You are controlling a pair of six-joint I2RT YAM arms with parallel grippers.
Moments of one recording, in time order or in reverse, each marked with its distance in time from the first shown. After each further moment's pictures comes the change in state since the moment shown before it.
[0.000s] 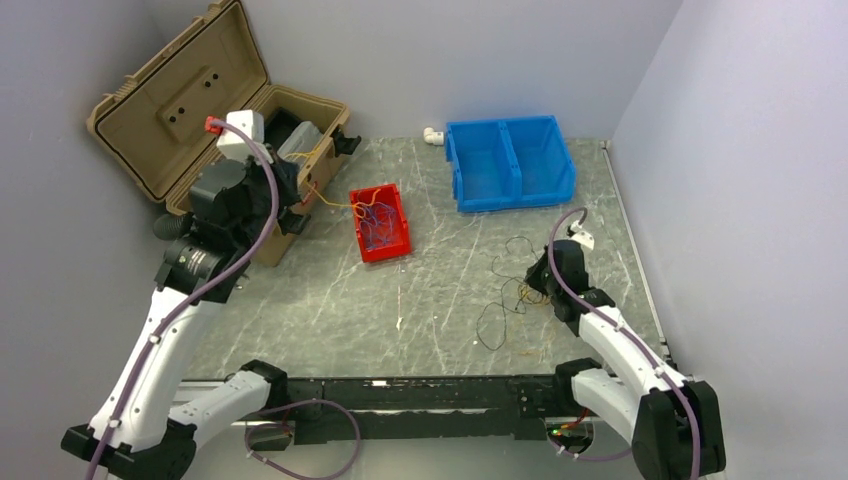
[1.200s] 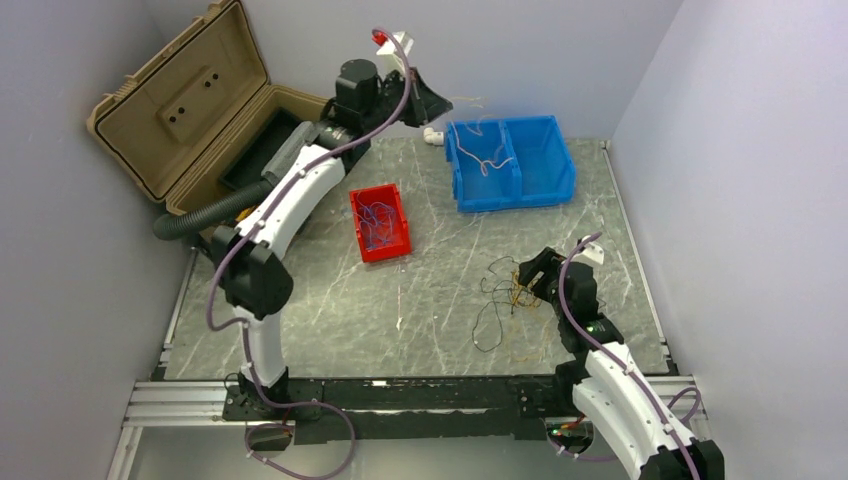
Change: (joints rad) left arm -0.109 0.937 0.692 0.366 0.745 -0.198; right arm 0.001 -0.311 -0.167 0.096 -0.056 -0.057
